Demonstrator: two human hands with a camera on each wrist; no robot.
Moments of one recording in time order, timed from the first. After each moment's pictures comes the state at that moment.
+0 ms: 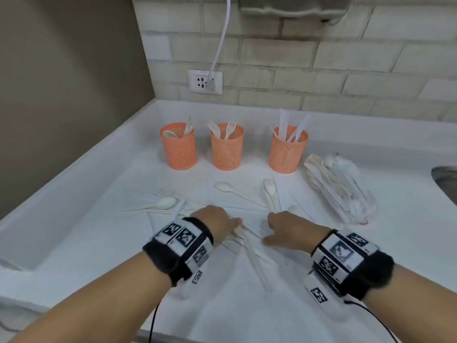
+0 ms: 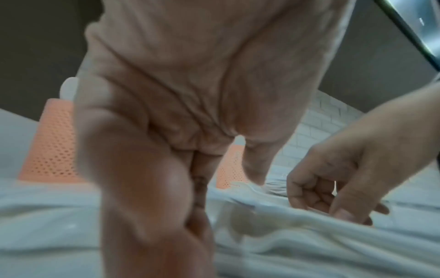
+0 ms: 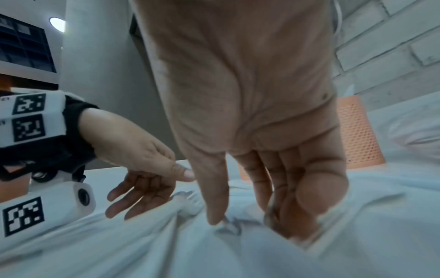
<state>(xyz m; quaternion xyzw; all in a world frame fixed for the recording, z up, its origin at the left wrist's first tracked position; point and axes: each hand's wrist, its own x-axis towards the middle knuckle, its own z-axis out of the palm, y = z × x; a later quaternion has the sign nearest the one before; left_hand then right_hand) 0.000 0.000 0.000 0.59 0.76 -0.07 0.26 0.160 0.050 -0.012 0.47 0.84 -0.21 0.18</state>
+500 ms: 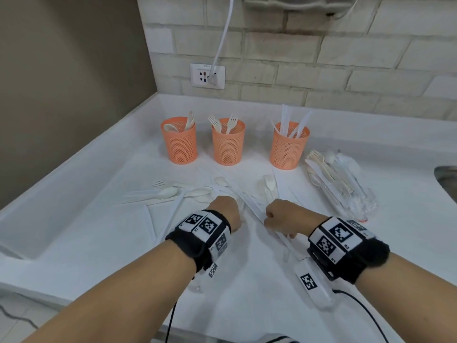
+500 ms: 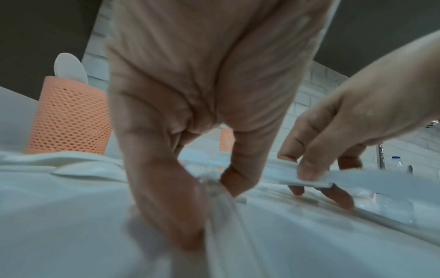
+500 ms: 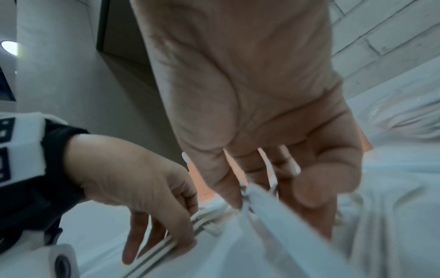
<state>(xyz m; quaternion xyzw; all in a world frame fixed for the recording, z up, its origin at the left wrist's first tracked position) 0.019 0.015 -0.009 0.59 0.77 -0.06 0.23 0.153 0.060 -0.002 0.50 0.81 -0.27 0.14</state>
